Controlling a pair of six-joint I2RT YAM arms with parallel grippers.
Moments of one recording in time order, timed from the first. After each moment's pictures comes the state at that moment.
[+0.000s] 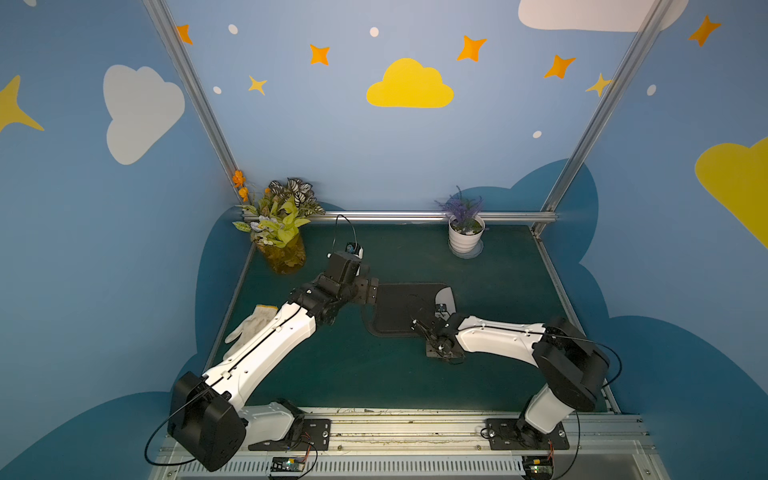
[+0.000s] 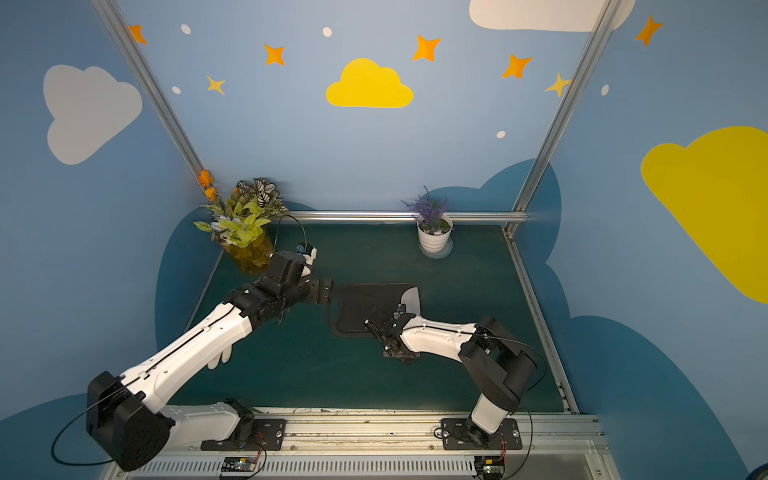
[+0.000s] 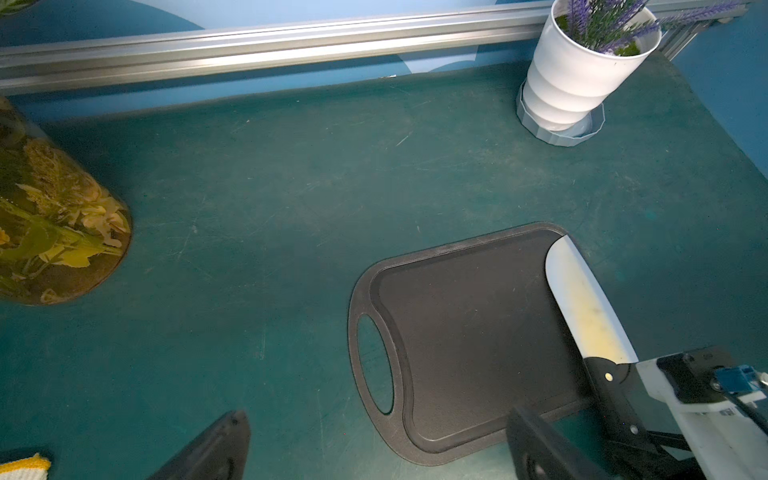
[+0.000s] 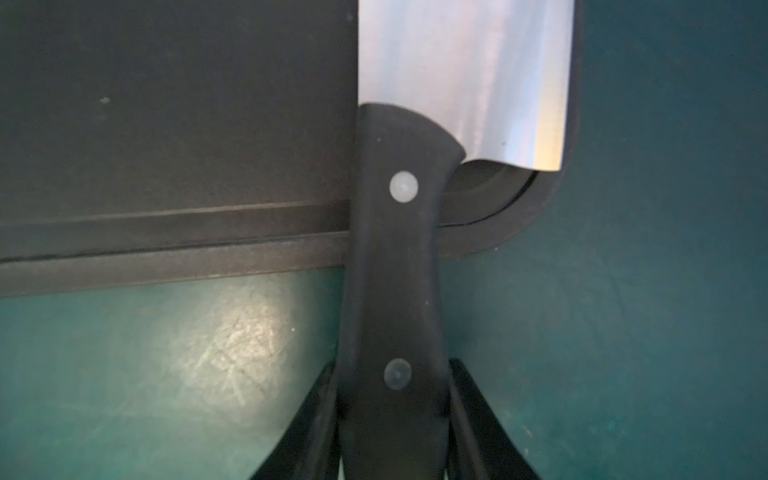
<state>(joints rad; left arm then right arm) -0.52 1.28 1.09 -0.55 -0.17 -0.26 0.96 1.67 0.92 -0.68 0.34 0.88</state>
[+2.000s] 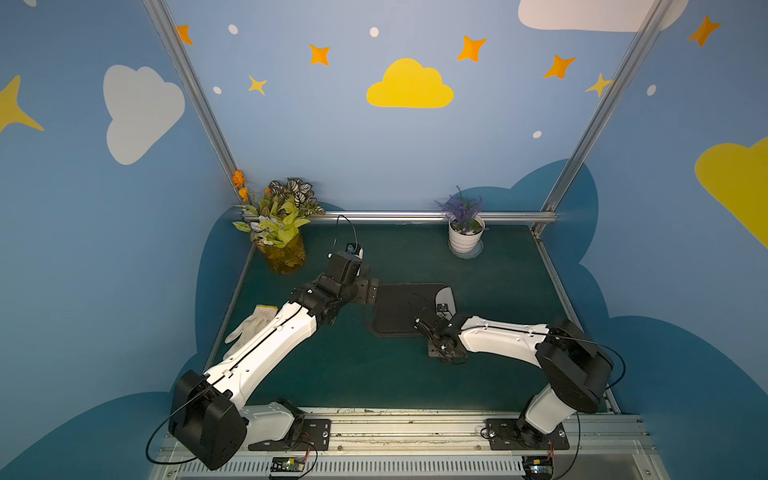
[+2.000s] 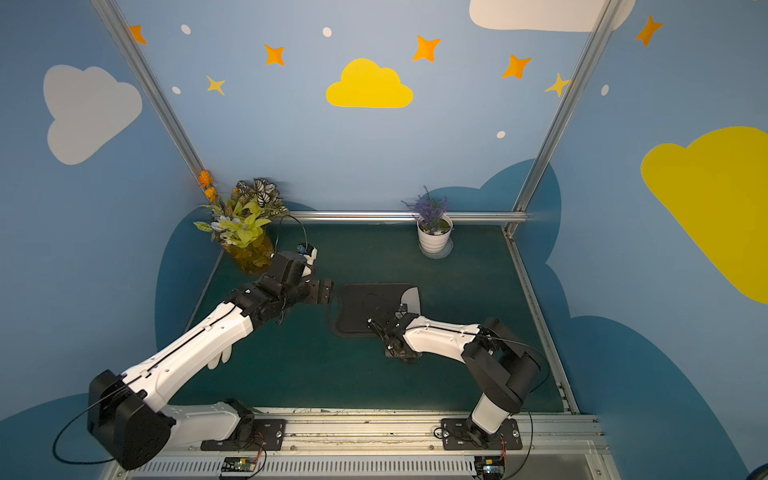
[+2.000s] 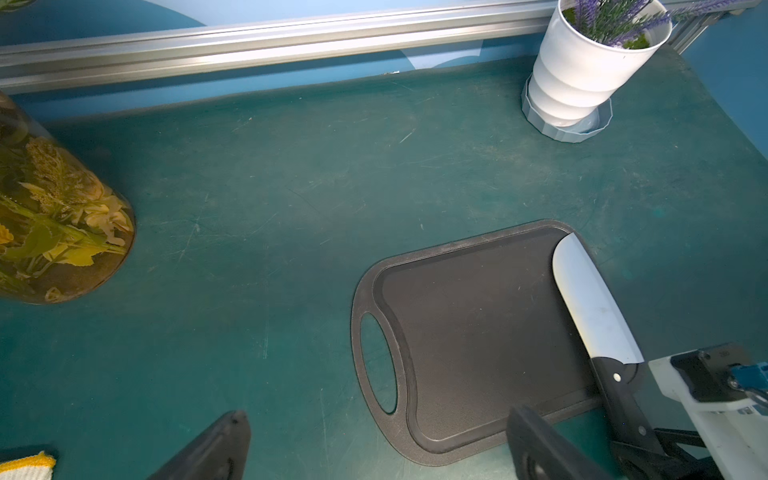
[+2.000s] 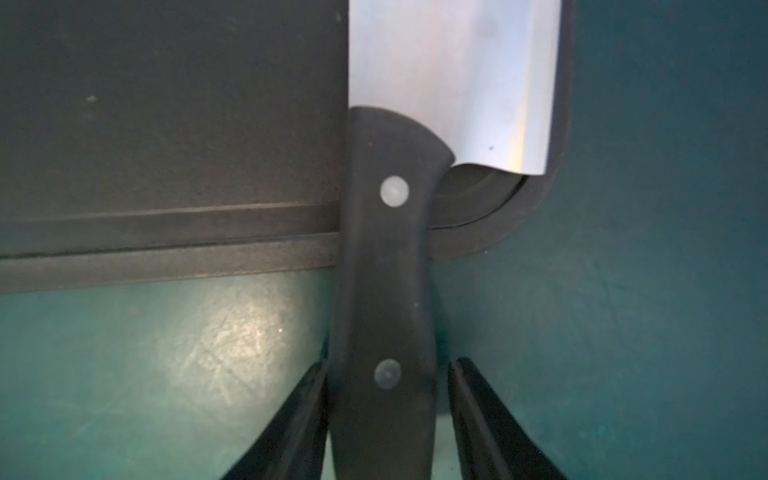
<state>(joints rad) -0.52 1.29 1.09 -0.55 -0.18 -0.25 0.93 1.65 0.90 -0.67 0.33 0.85</state>
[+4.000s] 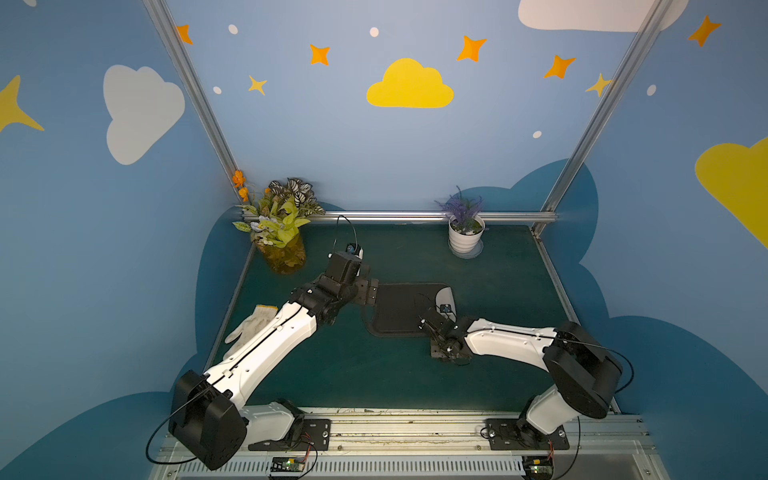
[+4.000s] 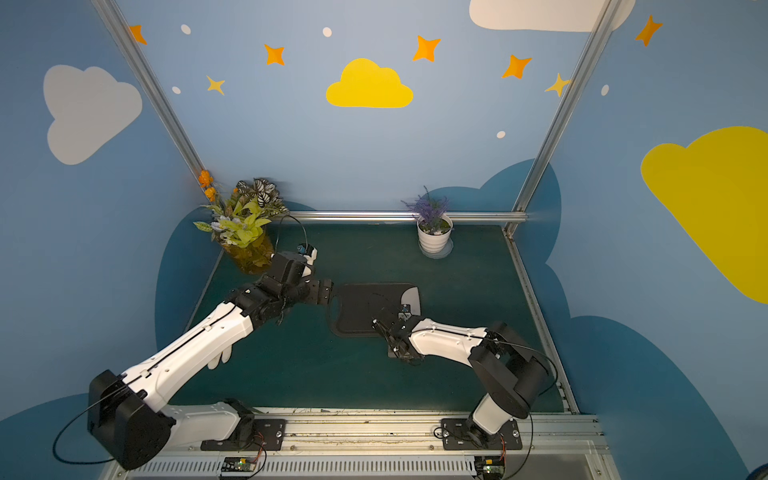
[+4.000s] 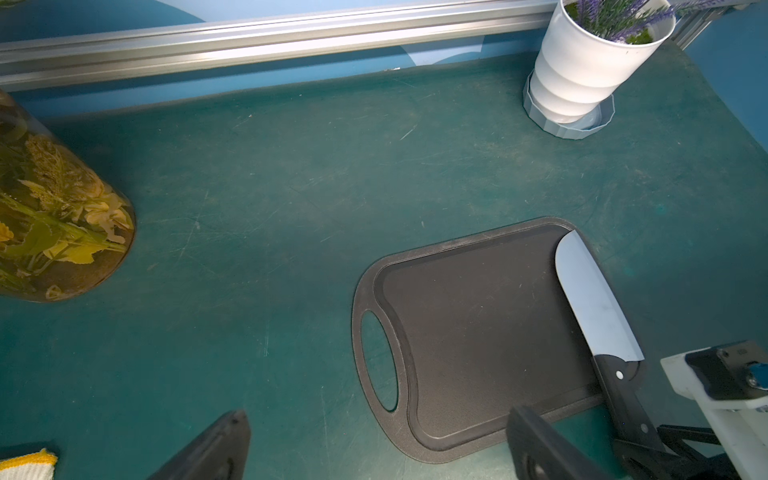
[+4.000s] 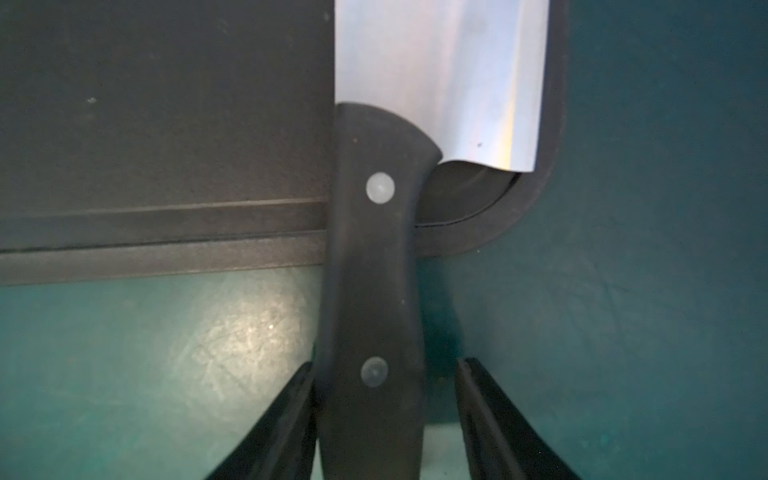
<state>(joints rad) -0.52 1.29 1.09 -0.56 -0.18 -0.25 0.92 1.60 0.84 -0.62 0.31 0.83</state>
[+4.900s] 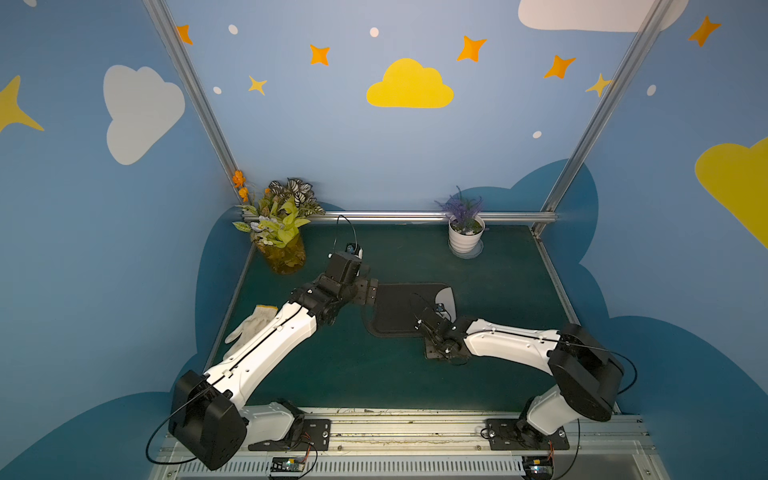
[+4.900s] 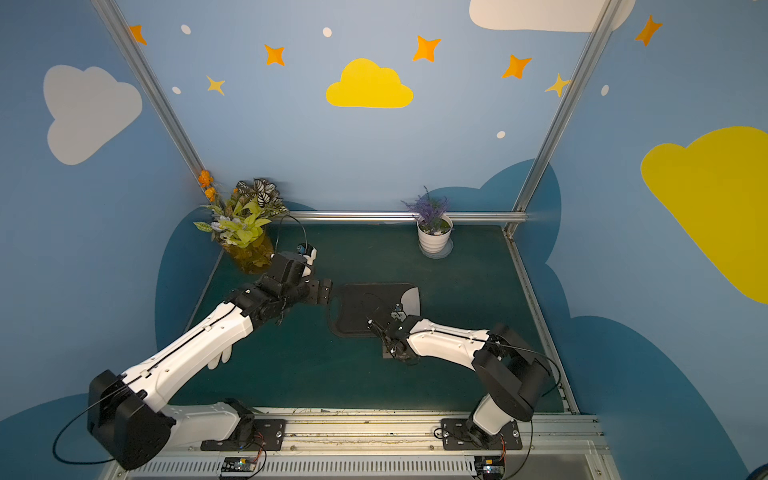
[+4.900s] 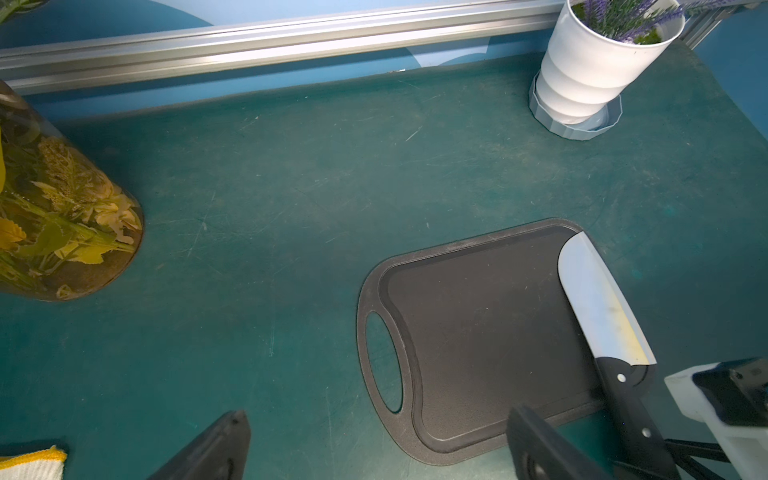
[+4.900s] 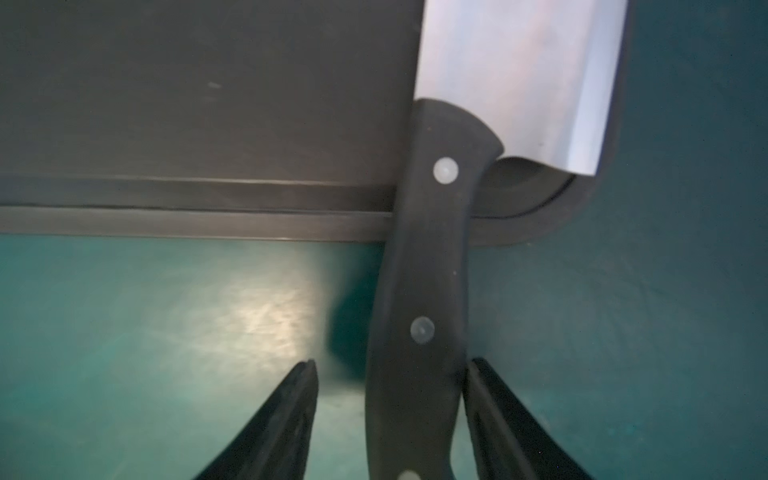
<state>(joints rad) -0.52 1.29 1.09 -0.56 -0.19 -0.25 0.97 1.59 0.90 -0.63 0.28 0.79</state>
